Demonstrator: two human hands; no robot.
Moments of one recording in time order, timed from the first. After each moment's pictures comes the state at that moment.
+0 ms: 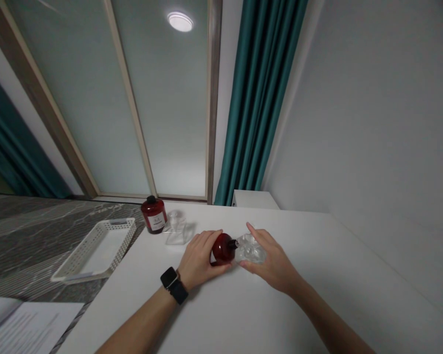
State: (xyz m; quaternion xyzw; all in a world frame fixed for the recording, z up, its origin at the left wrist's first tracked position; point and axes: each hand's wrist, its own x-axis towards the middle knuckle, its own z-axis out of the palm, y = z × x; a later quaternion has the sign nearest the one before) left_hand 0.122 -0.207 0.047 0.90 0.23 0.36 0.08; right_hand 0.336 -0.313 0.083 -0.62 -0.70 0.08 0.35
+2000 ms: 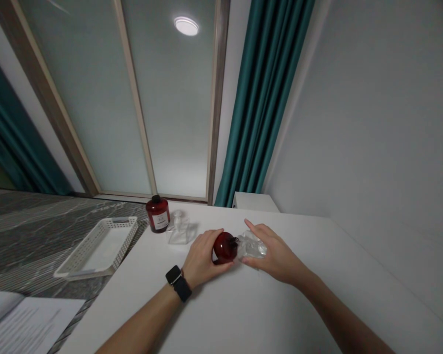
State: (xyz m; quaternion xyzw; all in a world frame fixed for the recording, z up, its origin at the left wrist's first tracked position) left_hand 0.123 -0.208 0.044 0.88 0.24 0.40 0.14; right_hand 0.335 -0.309 0.120 -0.61 -0.73 0.11 0.28
